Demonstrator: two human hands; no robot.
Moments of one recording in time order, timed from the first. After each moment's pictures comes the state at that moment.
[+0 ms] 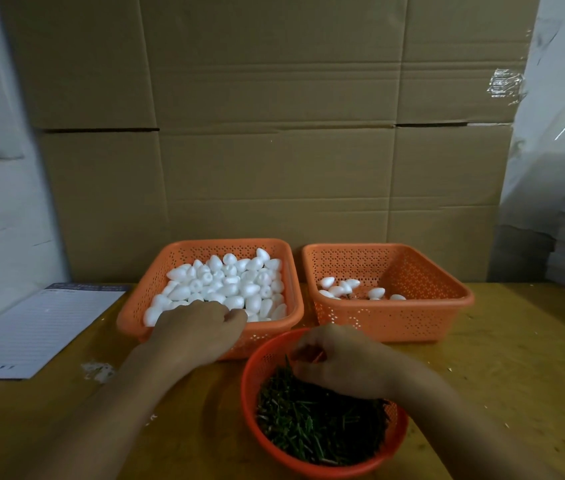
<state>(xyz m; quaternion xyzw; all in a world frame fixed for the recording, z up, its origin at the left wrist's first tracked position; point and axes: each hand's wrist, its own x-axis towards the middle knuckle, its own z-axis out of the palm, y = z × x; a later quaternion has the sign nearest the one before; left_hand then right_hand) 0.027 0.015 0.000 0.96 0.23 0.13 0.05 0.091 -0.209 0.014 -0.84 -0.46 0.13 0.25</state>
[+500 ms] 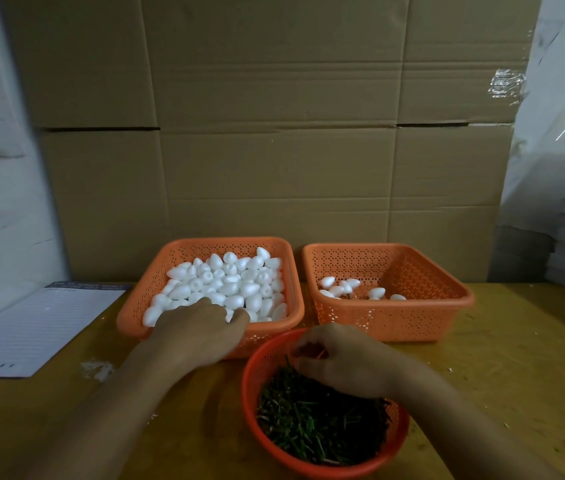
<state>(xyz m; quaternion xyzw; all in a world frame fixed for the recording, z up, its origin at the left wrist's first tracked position) 0.028 0.019 -0.003 0.97 0.20 0.13 0.05 0.093 -0.211 0.012 -0.84 -0.46 0.11 0.26</state>
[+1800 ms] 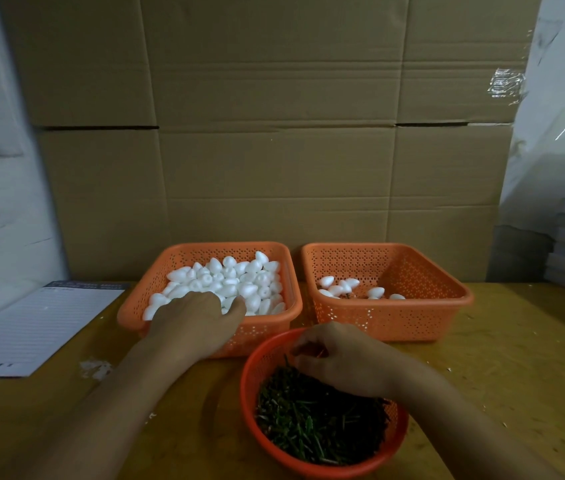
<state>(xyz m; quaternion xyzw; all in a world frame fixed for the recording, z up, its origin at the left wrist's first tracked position) 0.029 0.015 0.004 0.95 0.25 0.17 0.06 0.094 -0.211 0.013 -0.84 -0.48 0.10 0.25</state>
